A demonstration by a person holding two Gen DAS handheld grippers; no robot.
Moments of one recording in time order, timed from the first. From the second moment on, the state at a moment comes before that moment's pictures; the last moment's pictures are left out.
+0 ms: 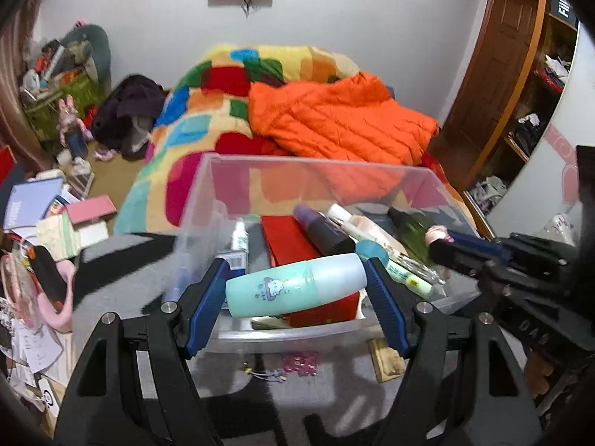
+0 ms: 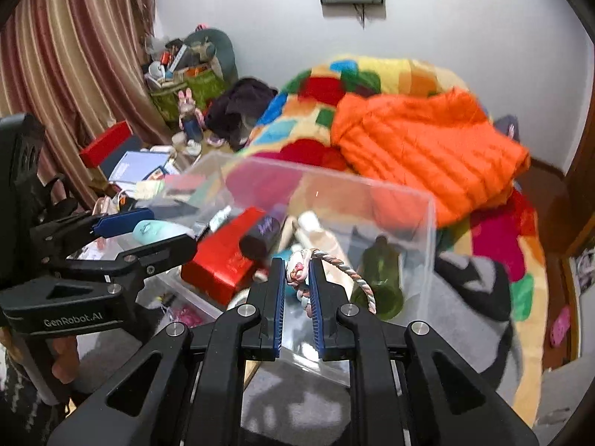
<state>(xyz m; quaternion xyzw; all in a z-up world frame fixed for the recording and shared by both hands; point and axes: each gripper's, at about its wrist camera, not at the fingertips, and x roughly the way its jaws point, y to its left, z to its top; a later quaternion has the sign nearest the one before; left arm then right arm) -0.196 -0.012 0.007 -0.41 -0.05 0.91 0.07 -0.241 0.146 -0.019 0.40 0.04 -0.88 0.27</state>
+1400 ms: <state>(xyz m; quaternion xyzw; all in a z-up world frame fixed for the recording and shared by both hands) -0.143 -0.030 -0.033 -0.46 0.01 0.89 0.06 -0.184 0.112 -0.085 0.45 0.09 -0.85 0.26</state>
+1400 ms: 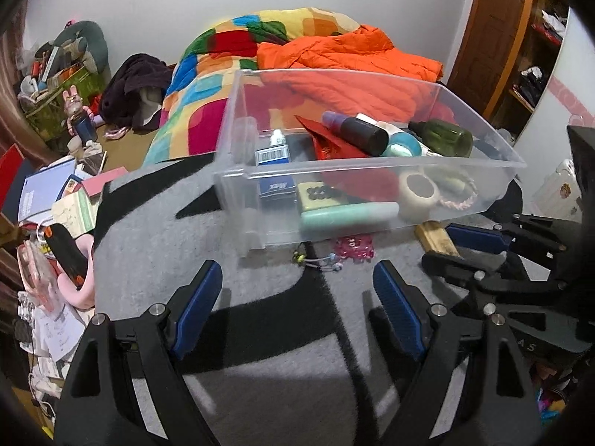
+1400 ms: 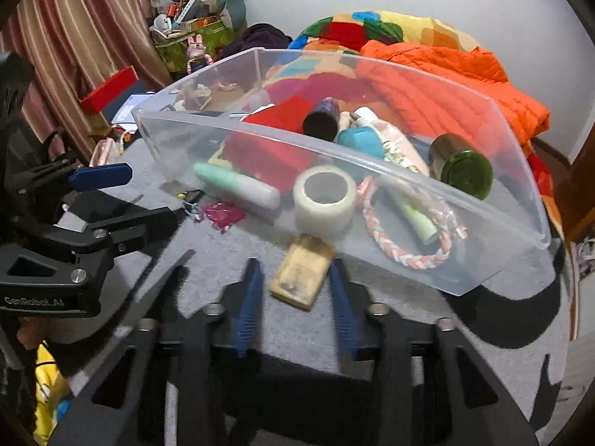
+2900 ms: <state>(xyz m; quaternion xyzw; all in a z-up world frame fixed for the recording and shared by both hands) -0.120 0.010 0.026 -0.38 0.00 0.92 0.08 -0.166 0.167 -0.012 0.36 0.01 -0.89 0.29</state>
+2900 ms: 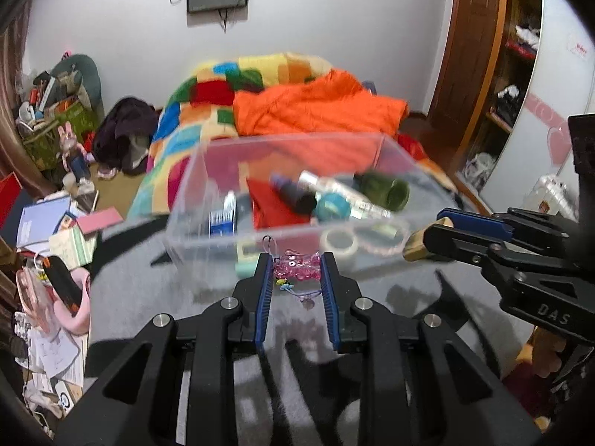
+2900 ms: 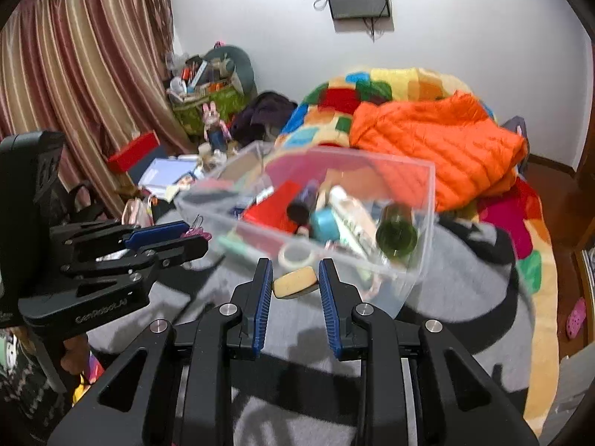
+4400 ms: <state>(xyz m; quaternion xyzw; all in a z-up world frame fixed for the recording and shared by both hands) -0.165 0.010 0.024 -0.38 -0.01 0.92 0.08 -0.216 0.169 -0.010 0.37 0.01 -0.89 0.25</state>
